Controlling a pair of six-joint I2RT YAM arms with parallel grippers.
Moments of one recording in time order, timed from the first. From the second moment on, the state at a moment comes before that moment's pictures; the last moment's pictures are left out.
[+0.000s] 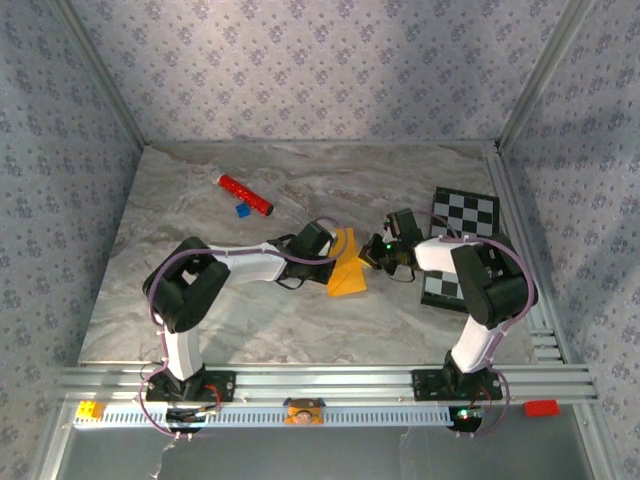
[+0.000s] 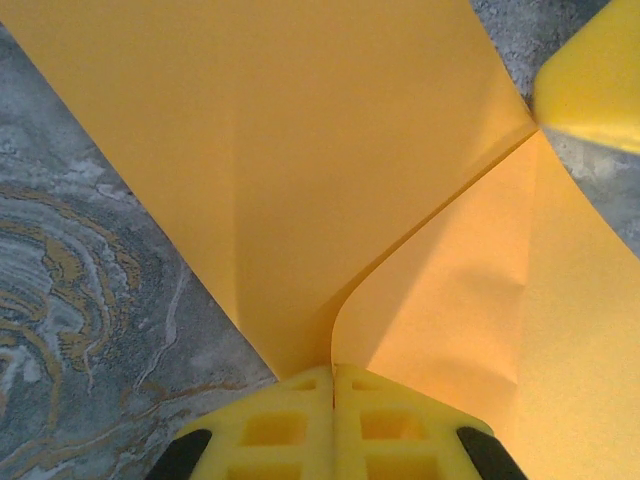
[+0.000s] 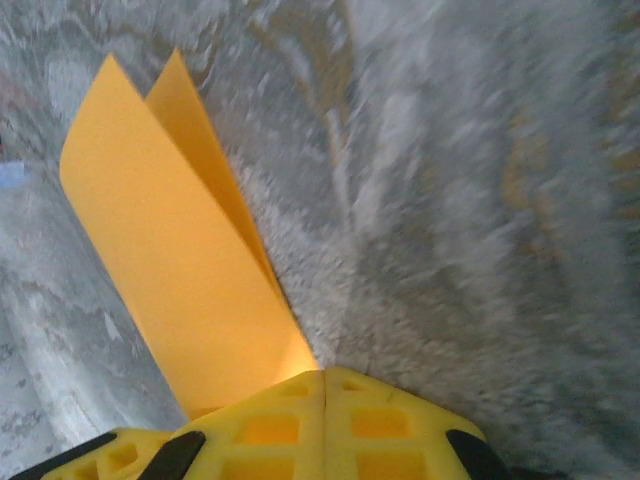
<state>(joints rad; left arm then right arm) -0.82 1.85 1.03 -0.19 0.05 -0.43 0.34 1.74 0.78 0.02 -0.44 0.90</state>
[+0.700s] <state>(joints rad) -0.82 1.85 1.03 -0.19 0.06 -0.42 0.45 1.73 0.79 0.05 -0.59 0.81</state>
